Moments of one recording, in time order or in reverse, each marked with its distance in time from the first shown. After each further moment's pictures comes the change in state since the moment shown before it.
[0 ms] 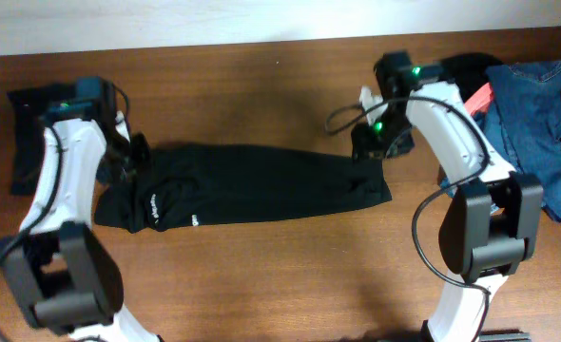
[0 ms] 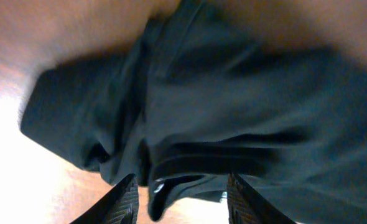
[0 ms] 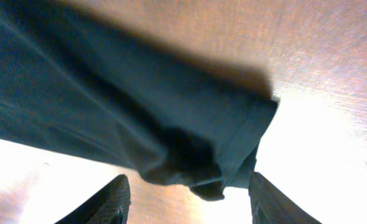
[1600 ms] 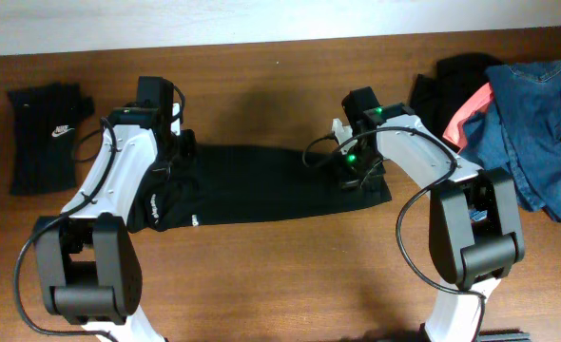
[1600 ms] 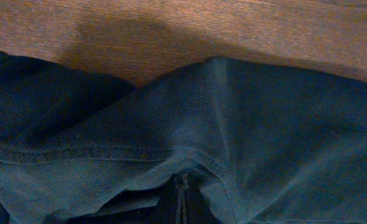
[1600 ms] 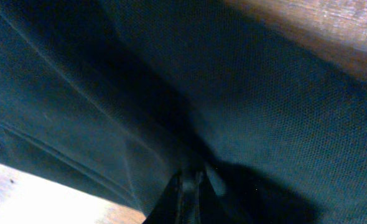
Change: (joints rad) left arm -0.205 0.050 -0.154 0.294 -0.040 0.072; right arm 0.115 -0.017 -0.365 0.338 -0.029 0.031
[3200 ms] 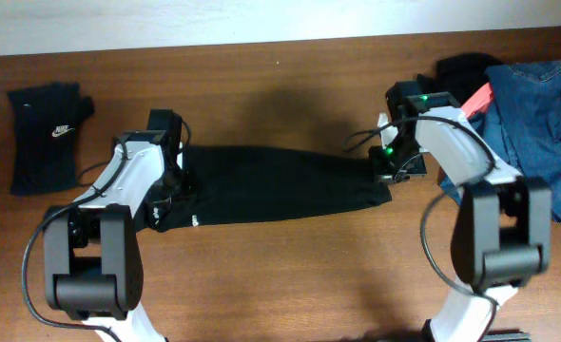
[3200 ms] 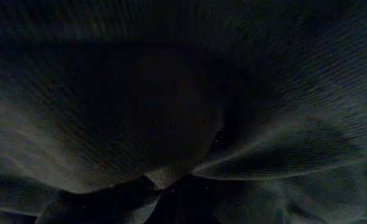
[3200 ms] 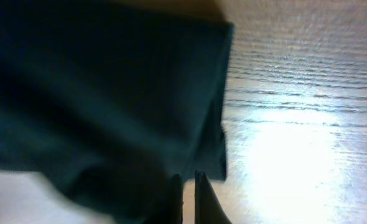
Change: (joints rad) left arm 0.000 0.024 -0.185 -0.027 -0.080 0.000; right arm -0.168 -0.074 0.023 -0.164 0.091 0.048
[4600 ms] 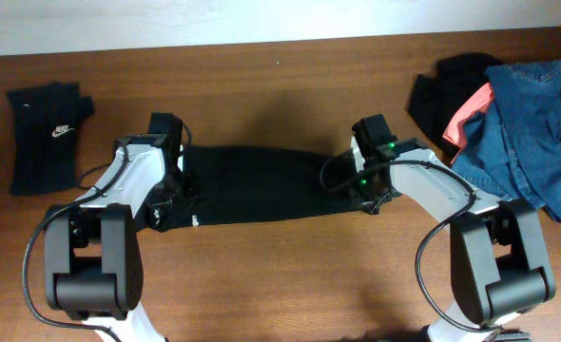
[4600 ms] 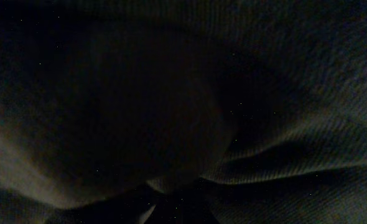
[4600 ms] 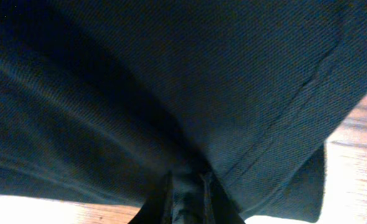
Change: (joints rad) left arm 0.000 0.000 -0.024 0.042 0.001 0.000; right arm 0.163 -0.125 -0.340 0.376 0.116 0.053
